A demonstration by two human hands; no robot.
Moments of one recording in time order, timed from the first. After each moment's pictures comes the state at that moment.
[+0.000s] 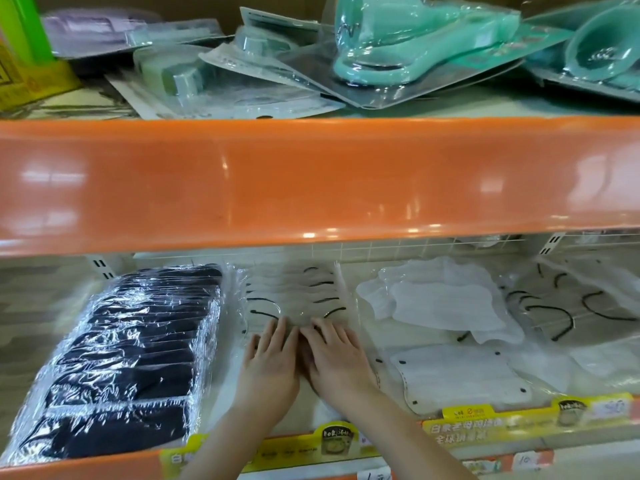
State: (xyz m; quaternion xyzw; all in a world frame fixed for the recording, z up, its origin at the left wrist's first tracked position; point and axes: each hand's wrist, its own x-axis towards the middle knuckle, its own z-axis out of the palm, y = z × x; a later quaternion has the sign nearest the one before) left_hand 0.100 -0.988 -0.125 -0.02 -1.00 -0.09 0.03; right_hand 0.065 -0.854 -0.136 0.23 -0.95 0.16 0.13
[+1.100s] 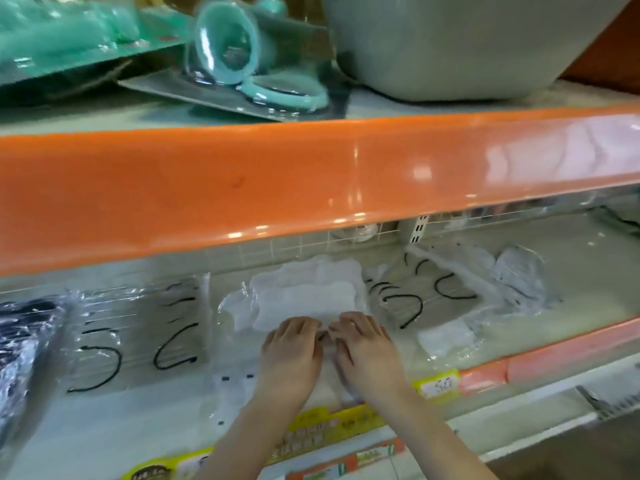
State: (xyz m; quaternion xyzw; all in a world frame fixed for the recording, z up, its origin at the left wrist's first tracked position) left_hand 0.053 -0.742 -0.090 -0.12 -0.96 -0.21 0.17; right_hand 0.050 -0.593 -0.106 0.14 -0.95 0.18 0.22
